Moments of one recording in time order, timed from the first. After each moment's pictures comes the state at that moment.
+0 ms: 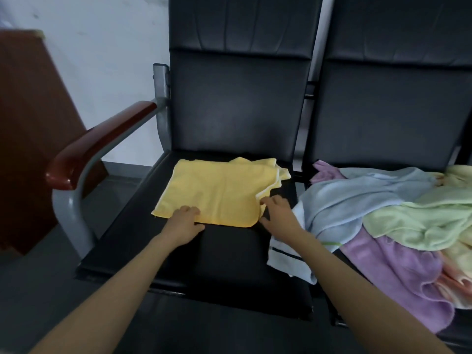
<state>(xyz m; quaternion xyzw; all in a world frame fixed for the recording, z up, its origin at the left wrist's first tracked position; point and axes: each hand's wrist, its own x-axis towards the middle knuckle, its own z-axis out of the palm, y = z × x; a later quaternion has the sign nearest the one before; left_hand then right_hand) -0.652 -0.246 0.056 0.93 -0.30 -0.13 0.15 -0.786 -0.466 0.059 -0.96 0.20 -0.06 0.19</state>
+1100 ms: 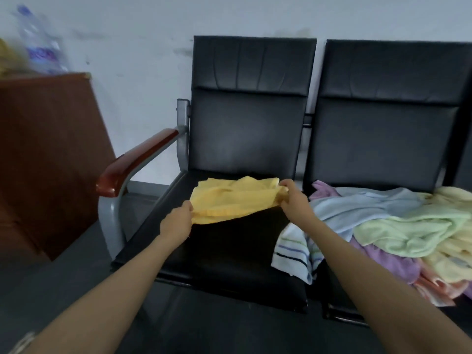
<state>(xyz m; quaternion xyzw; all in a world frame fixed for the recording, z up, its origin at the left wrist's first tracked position) -0.686 -0.200 0.119 0.96 -0.22 0.03 0.19 -0.817 -0.461 0.147 -0.90 0.24 -0.19 0.30</state>
